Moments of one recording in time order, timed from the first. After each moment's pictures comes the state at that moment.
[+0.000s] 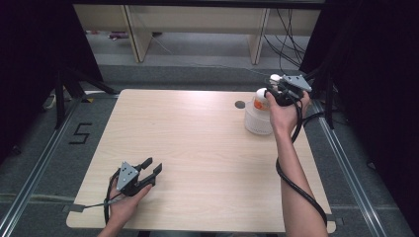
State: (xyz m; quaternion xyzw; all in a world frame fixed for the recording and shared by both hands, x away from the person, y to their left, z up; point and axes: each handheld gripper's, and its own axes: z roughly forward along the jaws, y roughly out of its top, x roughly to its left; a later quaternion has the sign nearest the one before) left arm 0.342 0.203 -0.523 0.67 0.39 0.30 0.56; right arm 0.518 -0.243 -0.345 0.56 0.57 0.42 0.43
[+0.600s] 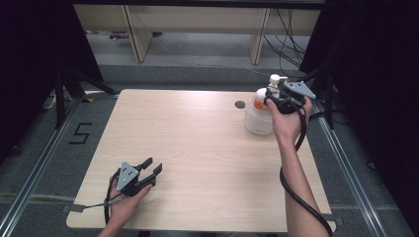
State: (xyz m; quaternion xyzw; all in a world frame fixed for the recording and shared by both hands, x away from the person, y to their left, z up) left arm 0.342 0.202 -0.523 0.67 0.39 0.30 0.56; right arm 0.491 -0.244 -0.345 0.55 0.59 0.44 0.41
